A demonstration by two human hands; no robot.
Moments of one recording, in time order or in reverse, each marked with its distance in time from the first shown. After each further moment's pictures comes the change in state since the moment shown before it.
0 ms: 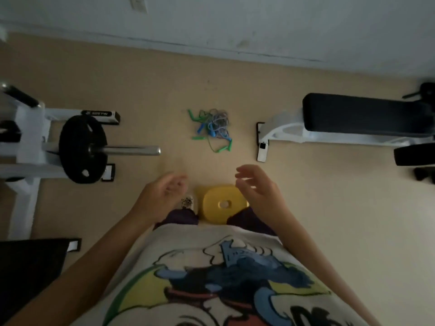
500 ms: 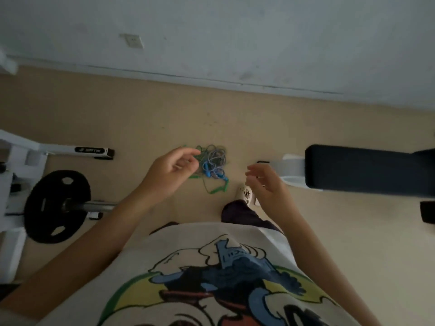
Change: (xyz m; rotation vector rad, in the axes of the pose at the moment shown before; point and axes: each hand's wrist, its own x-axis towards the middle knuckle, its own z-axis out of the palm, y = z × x) left_hand 0.293 0.202 0.029 0.041 0.080 0.145; right_hand 0.291 -0.013 -0.178 0.015 -0.029 -0.018
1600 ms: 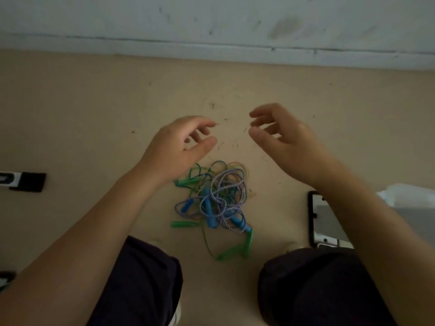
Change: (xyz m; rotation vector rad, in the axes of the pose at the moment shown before) left_hand 0.445 -0.361 0.141 0.377 0.085 0.270; right_hand 0.485 0.305 0.114 -0.250 -0.054 -0.358
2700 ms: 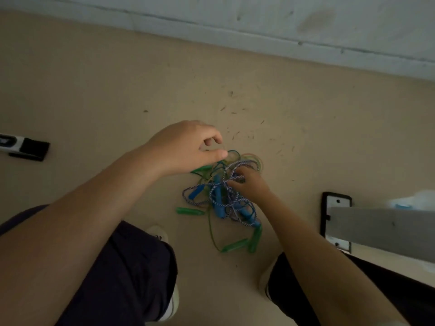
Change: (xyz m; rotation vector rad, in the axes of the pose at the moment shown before) left_hand -0.036 -0.043 -0.003 0.351 -0.304 -0.060; right_hand 0.011 0.165 0.210 -0.240 -0.339 0.296
